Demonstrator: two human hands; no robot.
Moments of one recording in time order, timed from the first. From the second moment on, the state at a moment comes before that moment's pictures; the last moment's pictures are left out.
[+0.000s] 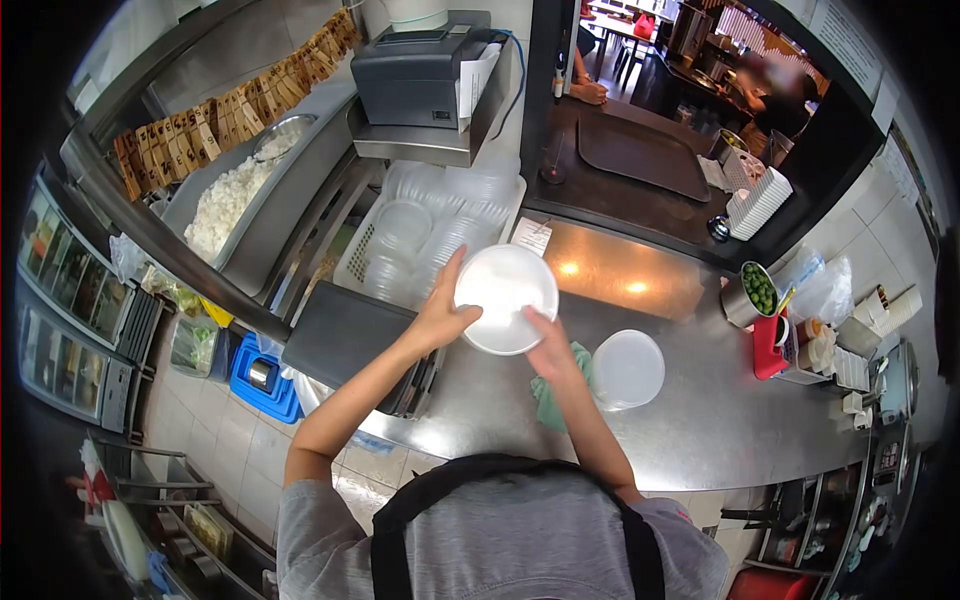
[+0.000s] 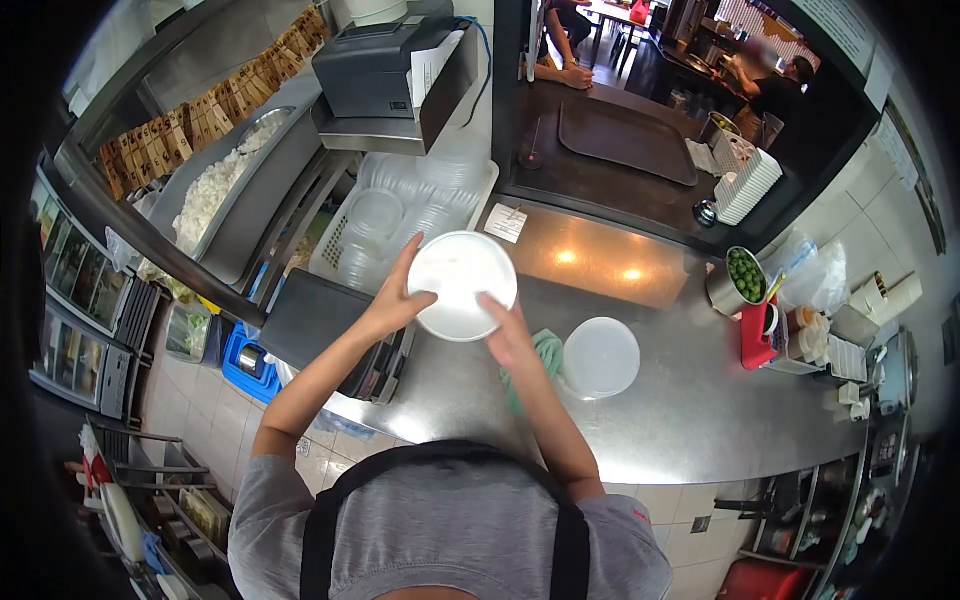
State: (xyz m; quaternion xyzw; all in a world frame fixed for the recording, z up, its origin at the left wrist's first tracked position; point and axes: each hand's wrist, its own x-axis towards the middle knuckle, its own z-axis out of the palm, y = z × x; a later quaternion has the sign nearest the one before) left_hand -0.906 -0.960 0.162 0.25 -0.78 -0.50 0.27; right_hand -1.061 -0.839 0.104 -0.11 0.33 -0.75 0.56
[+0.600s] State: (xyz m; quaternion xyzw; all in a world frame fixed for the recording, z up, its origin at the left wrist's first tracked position) left_hand -1.030 -1.194 0.153 0.43 -0.83 0.10 0.34; right_hand -1.137 -0.769 0.099 -0.07 0.38 -0.83 0.41
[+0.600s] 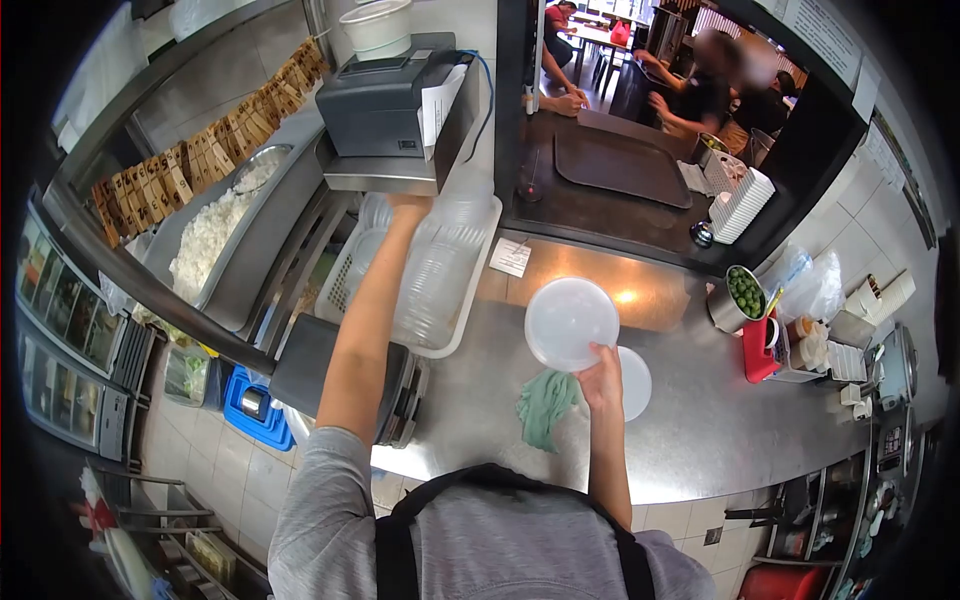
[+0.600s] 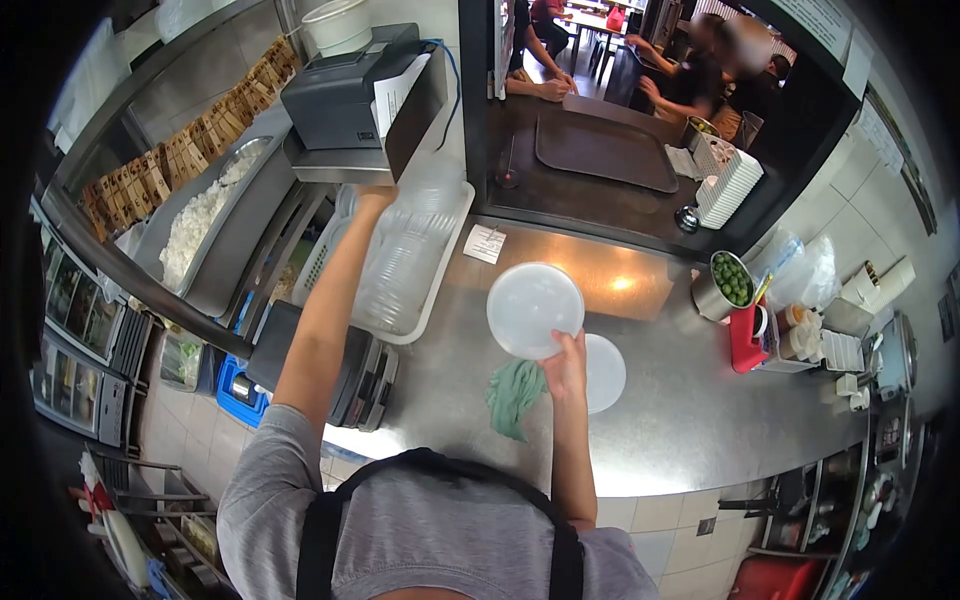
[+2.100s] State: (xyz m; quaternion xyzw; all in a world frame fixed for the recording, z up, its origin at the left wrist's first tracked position) left_hand -1.076 -1.097 0.140 0.12 -0.91 0.39 0.07; right_hand -1.124 -0.765 0.108 -0.07 0.34 -0.81 0.47
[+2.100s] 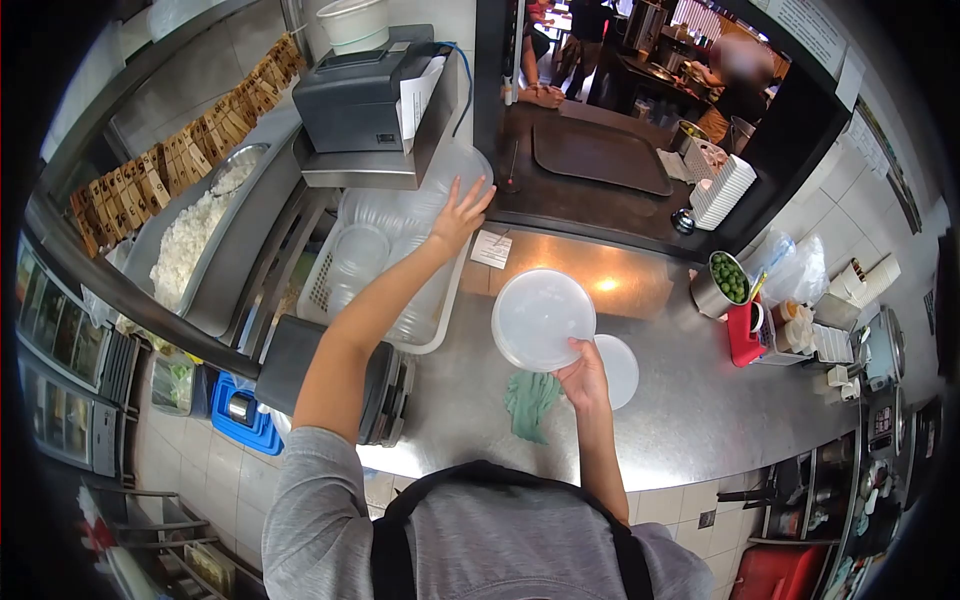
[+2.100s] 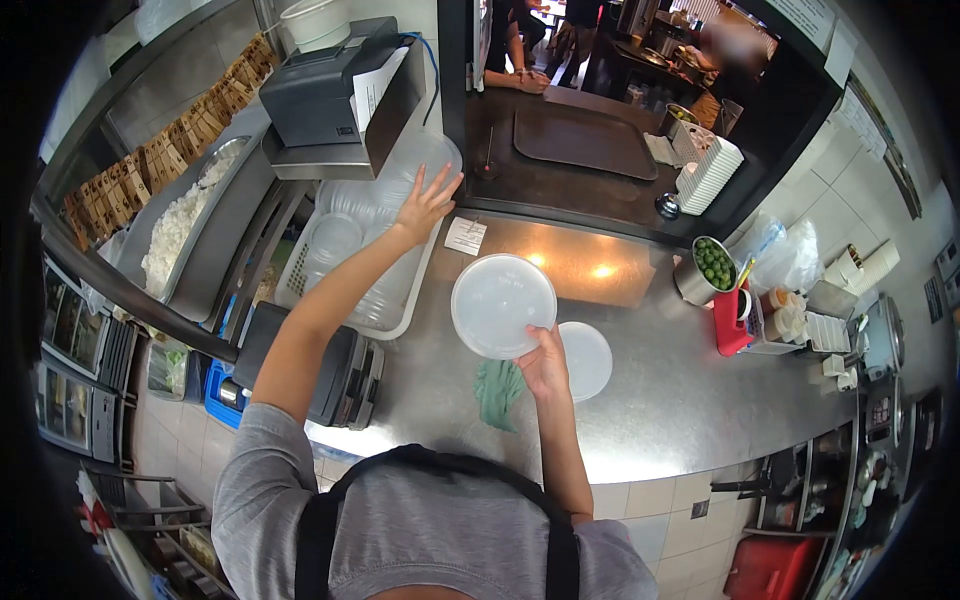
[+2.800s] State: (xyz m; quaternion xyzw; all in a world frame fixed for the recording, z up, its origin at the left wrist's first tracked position) left_hand -1.039 -1.114 0.167 0.27 -0.94 0.21 0.08; right_hand -1.167 -0.993 0.155 -0.38 0.71 -0.59 -0.01
